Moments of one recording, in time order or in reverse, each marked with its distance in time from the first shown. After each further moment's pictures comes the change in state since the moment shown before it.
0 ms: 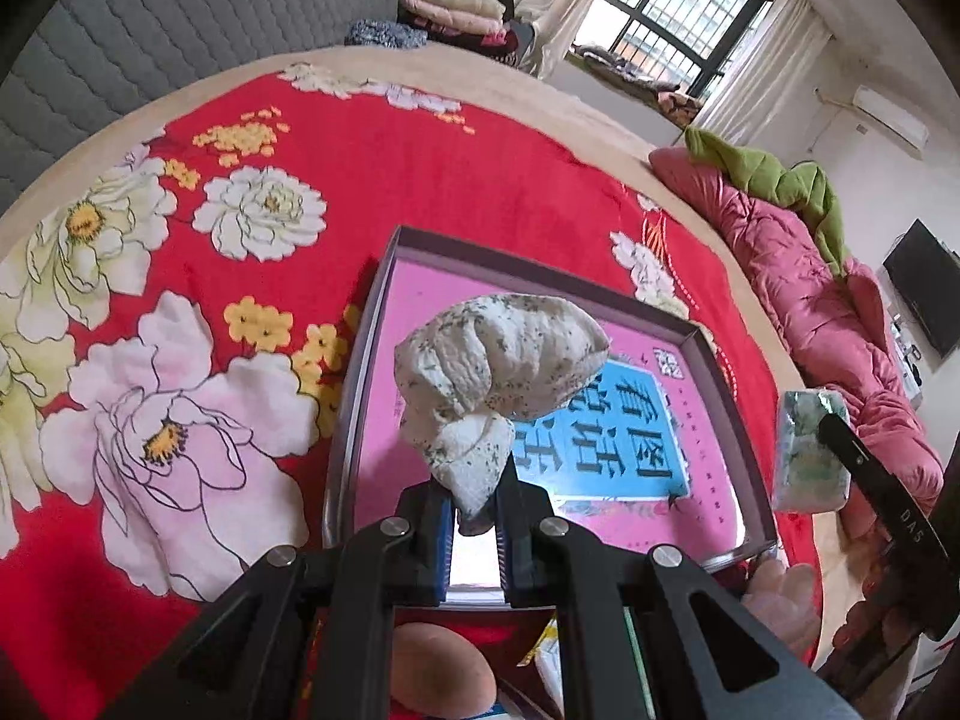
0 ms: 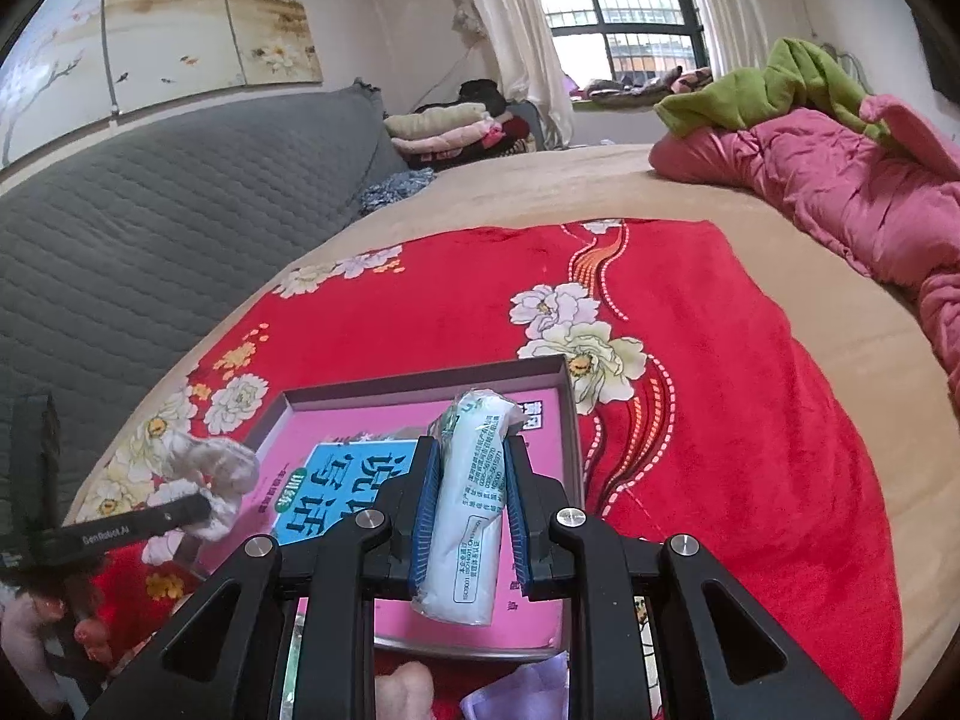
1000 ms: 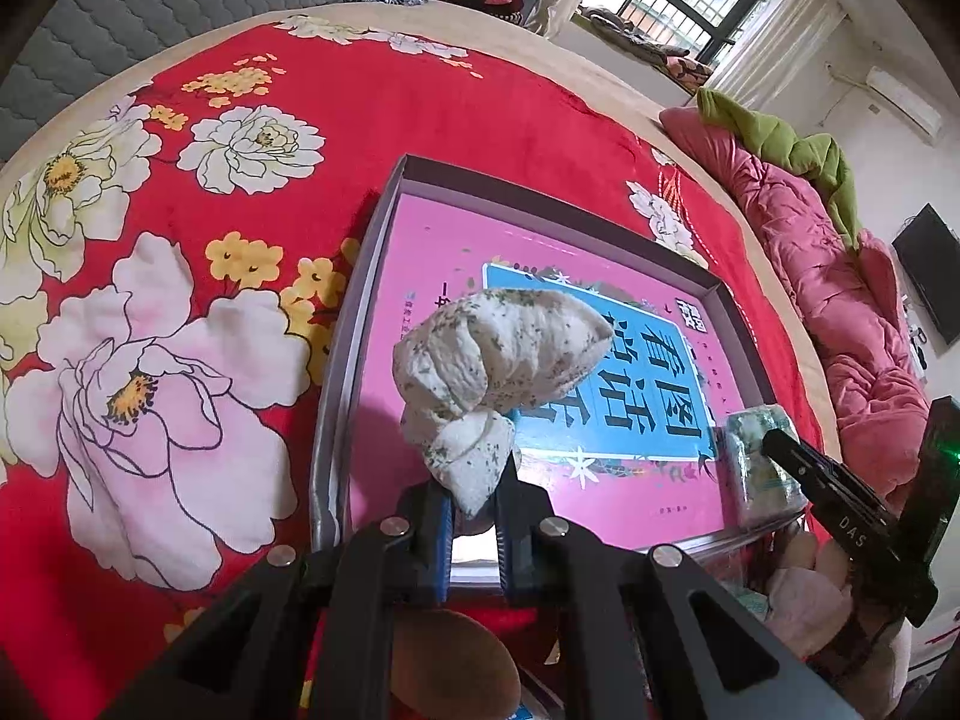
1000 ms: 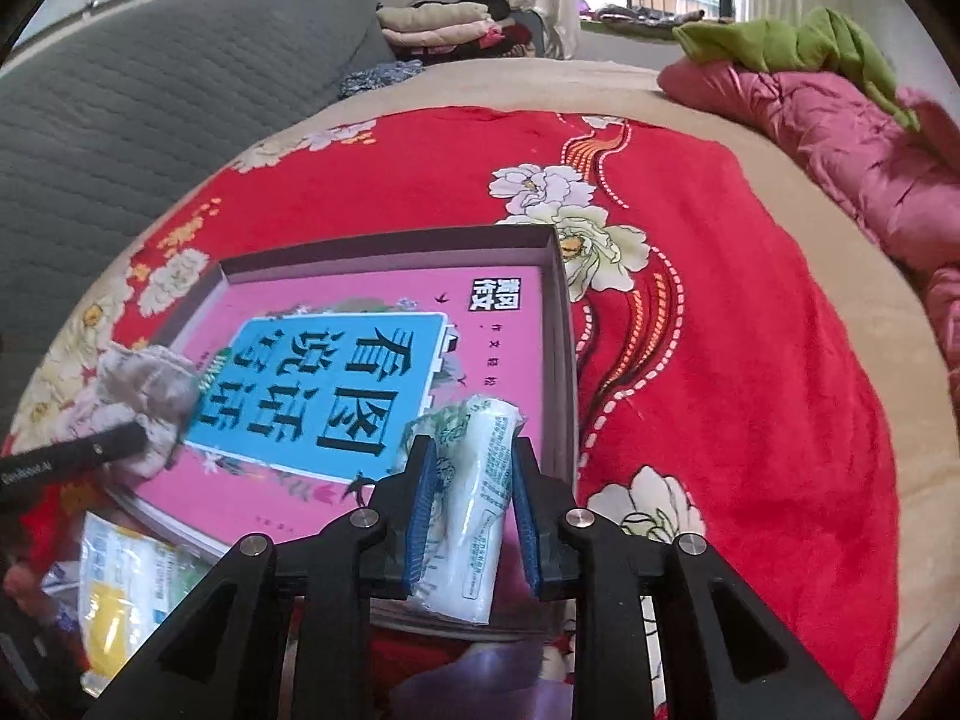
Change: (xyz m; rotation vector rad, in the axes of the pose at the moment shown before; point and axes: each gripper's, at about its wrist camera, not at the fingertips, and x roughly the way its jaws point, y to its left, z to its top) left arm 0.025 0.008 -0.010 0.003 0.098 0.005; right arm 0.057 -0.003 -0.032 -0.104 0.247 -0.111
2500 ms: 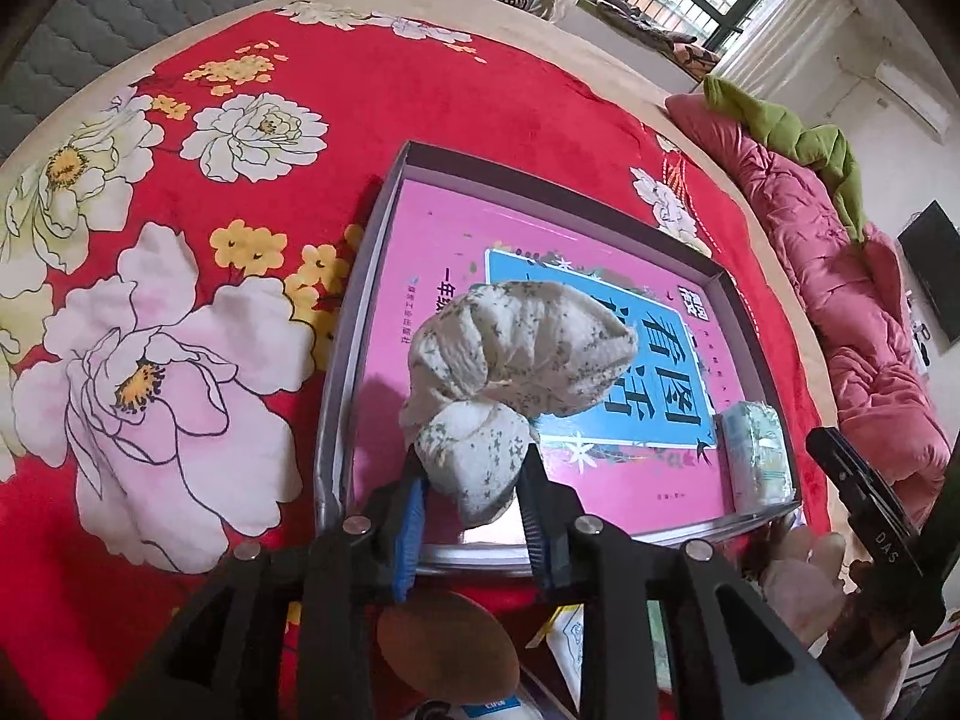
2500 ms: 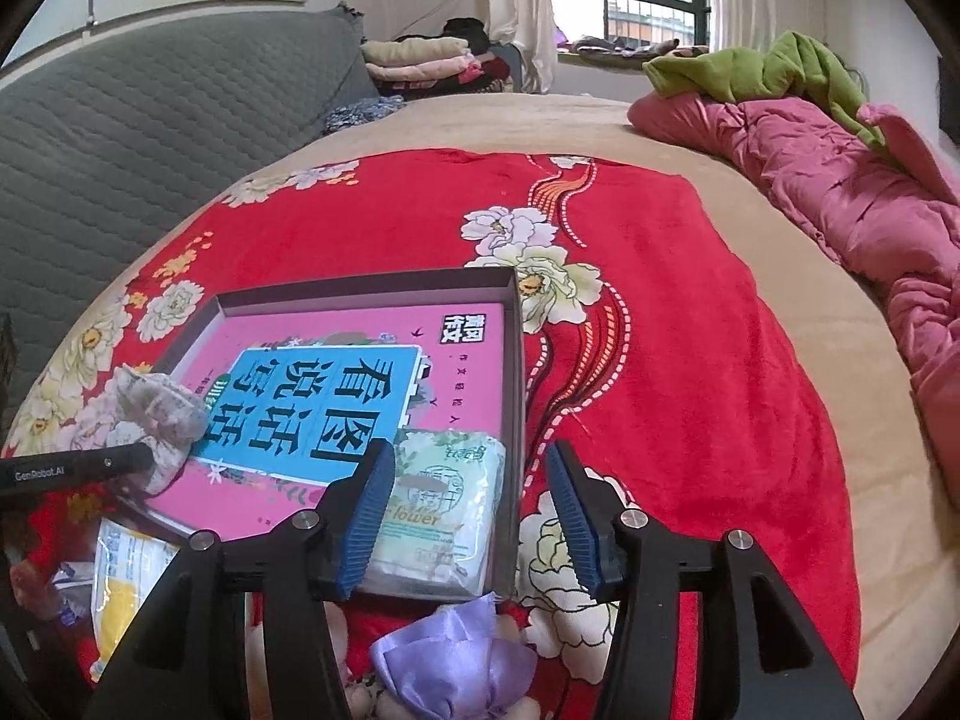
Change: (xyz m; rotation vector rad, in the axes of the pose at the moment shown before) left arm 0.000 -0.003 0.002 -0.007 0.048 0.013; right arm -0.038 -0.007 -0.004 0.020 -0.089 -0.045
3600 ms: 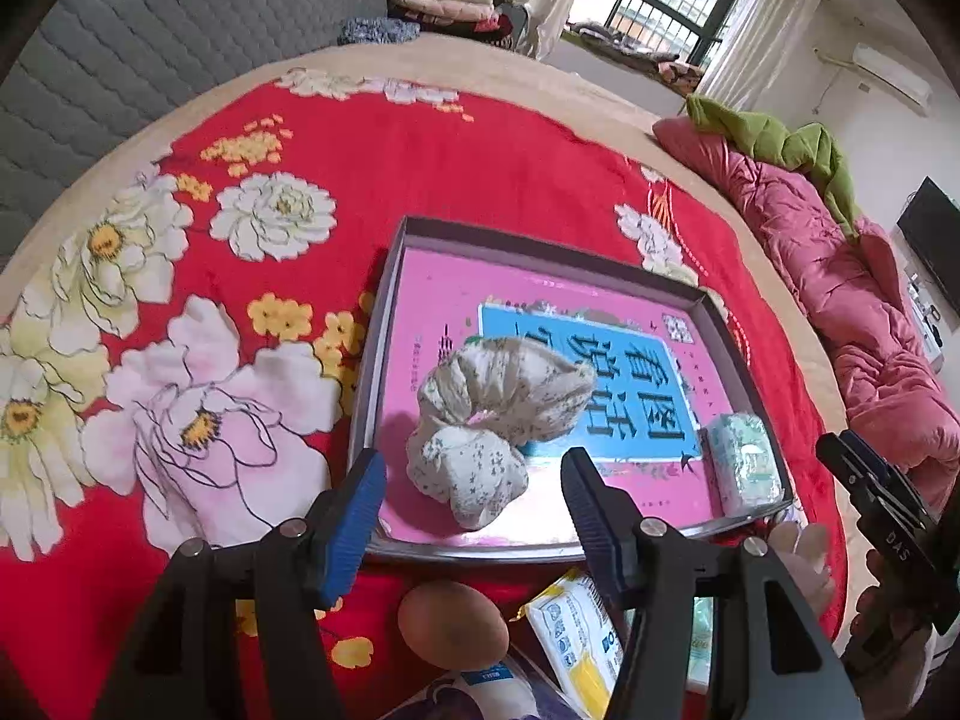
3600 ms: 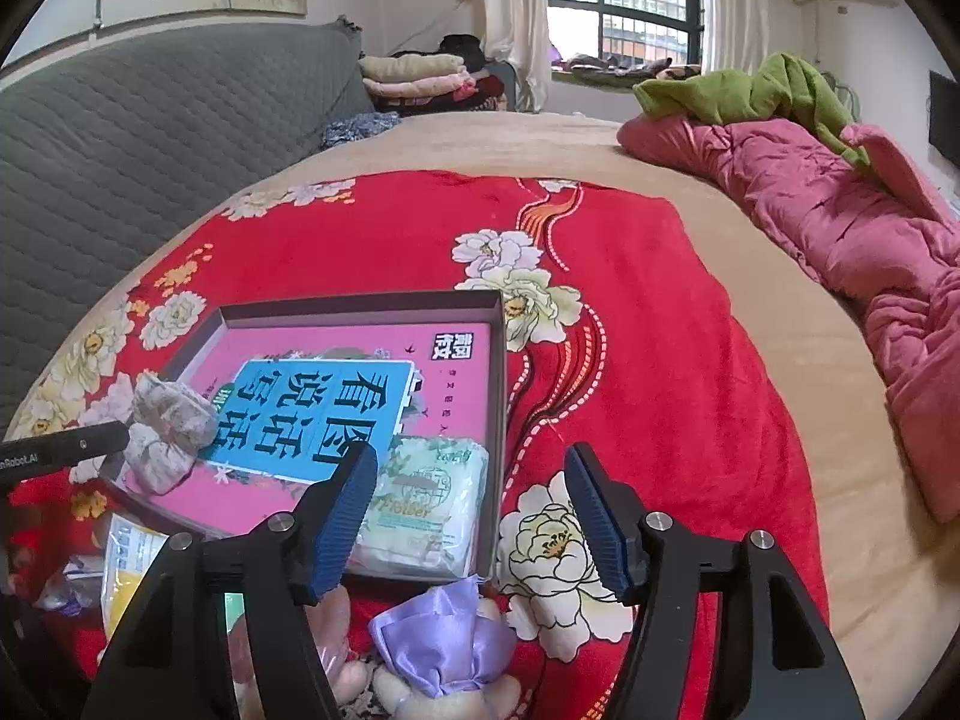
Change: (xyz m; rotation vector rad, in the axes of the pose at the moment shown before) left arm -0.044 -0.016 -0.001 0.076 -0.124 0.059; right arm -0.030 0.001 0.001 -0.012 -0.048 -0.025
